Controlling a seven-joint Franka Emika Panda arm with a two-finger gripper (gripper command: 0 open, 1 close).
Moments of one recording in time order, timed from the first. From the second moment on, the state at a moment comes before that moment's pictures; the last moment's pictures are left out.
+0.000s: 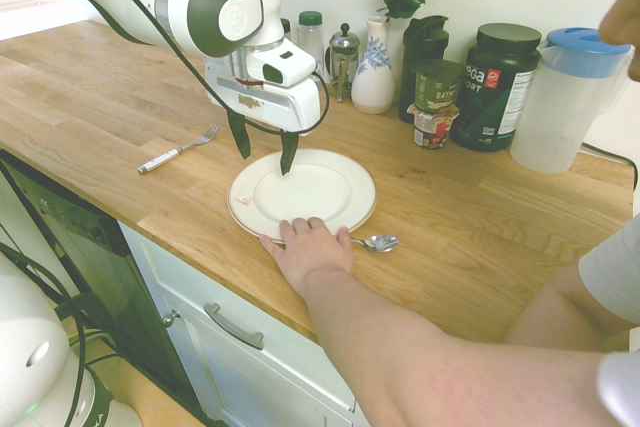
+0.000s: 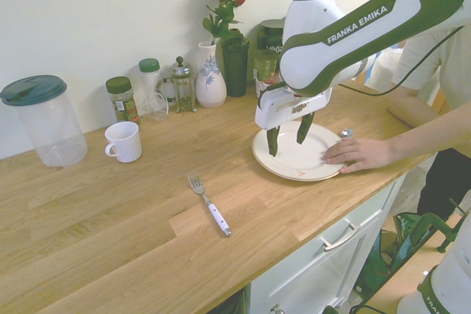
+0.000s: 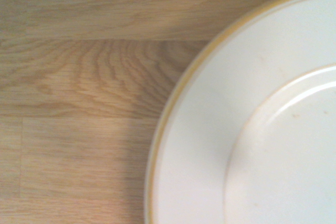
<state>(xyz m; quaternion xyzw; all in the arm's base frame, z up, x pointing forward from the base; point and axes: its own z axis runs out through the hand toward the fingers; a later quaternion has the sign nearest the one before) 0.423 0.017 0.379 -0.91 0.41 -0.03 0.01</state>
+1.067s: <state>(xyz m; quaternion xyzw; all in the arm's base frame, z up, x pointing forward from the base) 0.426 0.152 0.382 -0.92 0.38 -0.03 0.05</state>
